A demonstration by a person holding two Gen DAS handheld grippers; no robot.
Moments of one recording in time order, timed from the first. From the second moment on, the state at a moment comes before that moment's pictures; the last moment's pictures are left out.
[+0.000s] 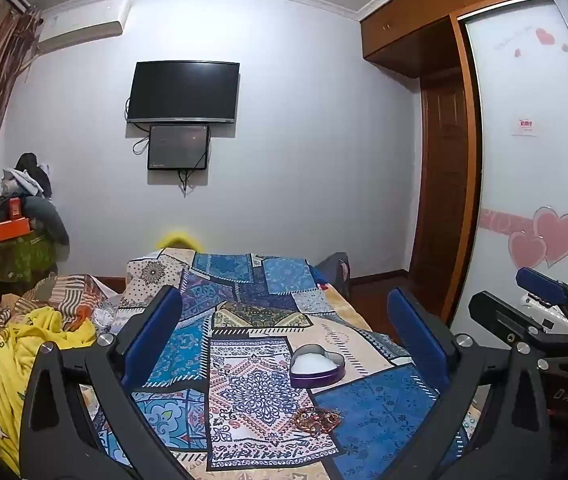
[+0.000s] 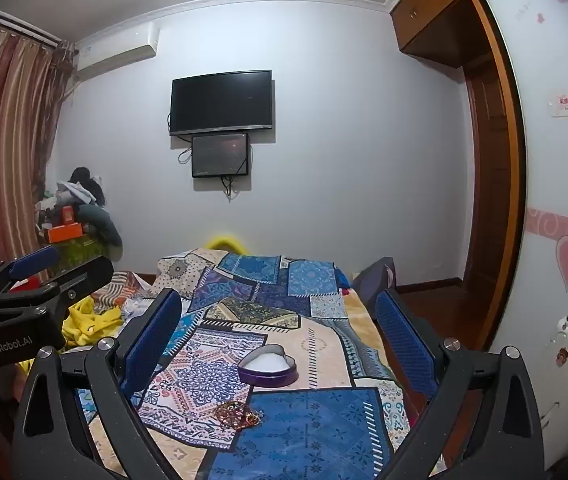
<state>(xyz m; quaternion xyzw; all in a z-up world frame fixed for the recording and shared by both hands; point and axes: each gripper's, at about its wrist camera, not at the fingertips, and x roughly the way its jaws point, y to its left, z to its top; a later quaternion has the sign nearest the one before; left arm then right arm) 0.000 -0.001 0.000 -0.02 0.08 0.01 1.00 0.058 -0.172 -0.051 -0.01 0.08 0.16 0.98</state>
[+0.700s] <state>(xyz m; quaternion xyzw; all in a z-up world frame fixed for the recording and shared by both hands) 0.004 0.000 -0.011 -0.02 0.10 0.00 0.99 0.064 -0.172 -0.054 0.00 0.09 0.16 0.98</state>
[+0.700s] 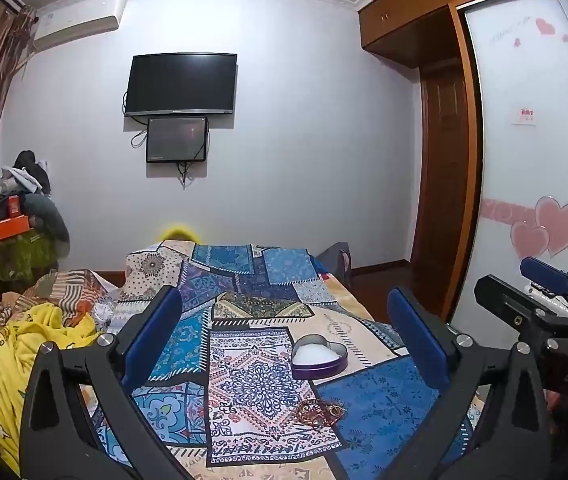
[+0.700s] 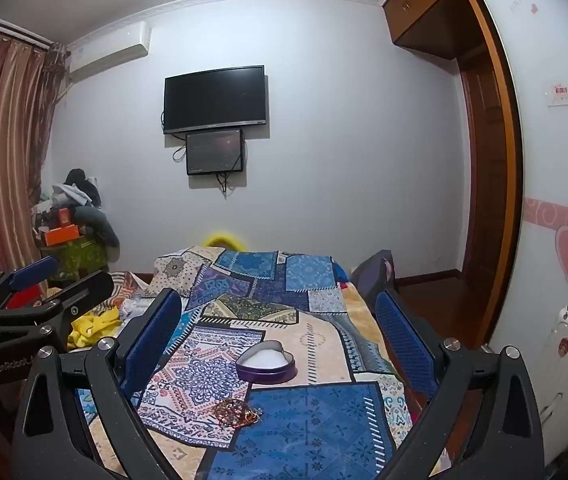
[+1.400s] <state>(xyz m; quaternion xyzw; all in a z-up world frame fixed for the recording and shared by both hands) 0.009 -0.001 -0.012 -0.03 0.11 0.00 0.99 0.065 -0.179 -0.058 0.01 0.10 0.16 0.98</state>
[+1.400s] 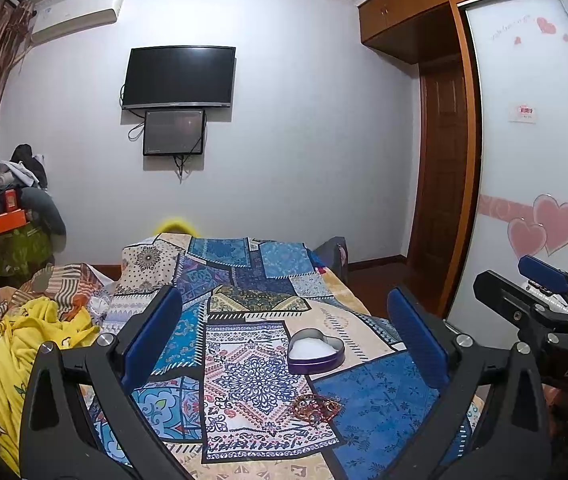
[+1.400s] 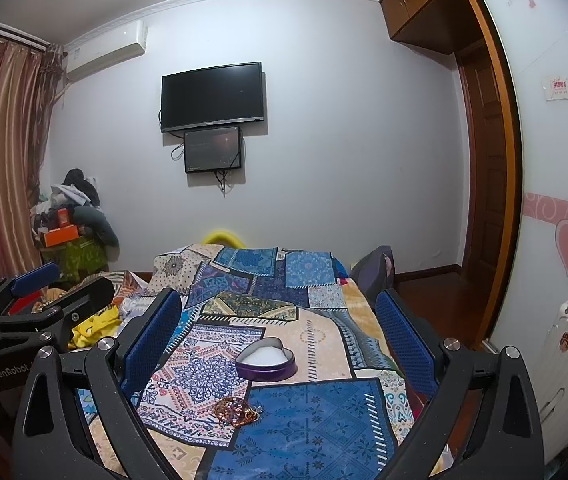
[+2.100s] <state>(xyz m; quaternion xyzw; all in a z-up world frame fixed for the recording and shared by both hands) 0.018 0.007 -0.019 -0.03 0.13 0.00 0.99 0.068 -0.173 -0.064 0.00 0.11 0.16 0.98</state>
